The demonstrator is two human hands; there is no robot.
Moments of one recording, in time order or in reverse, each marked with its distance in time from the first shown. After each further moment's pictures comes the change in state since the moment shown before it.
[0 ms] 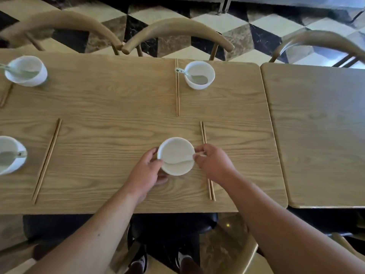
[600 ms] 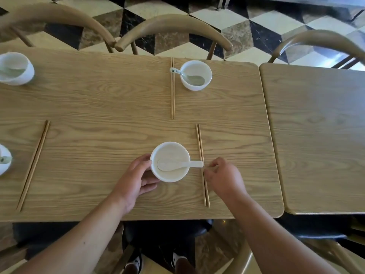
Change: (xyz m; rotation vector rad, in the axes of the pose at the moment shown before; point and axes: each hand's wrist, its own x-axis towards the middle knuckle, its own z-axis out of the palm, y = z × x) left_hand 0.013 -0.013 -0.009 -0.166 -0.051 -0.071; right_hand -0.004 0.042 -0.012 -0.149 0.163 0.155
